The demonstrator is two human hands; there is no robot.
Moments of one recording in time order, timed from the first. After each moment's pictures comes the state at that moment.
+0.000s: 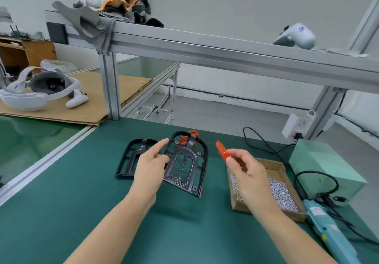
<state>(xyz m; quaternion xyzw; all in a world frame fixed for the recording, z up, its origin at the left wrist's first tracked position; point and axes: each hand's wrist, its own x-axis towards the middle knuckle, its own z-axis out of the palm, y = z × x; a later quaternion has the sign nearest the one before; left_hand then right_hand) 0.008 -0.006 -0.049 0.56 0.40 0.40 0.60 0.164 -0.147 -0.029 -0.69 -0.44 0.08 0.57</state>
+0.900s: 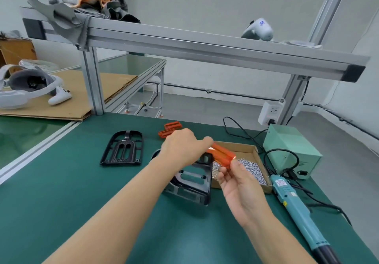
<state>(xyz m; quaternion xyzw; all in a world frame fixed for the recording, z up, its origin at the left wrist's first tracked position) 0.073 -0.077 0.014 0.86 0.39 0.19 0.29 0.149 -0.205 -0.044 -0.38 -0.12 0.38 0.84</state>
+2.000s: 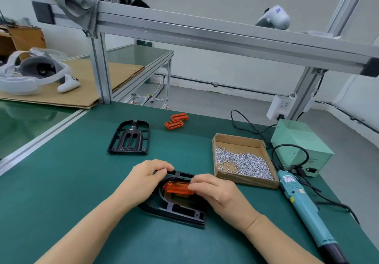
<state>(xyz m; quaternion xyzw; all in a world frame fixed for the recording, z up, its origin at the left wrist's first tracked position) -0.027 -0.059 -0.078 0.83 0.33 0.20 0.41 0.159 -0.202 -0.092 -0.56 -0.77 -0.05 0.31</state>
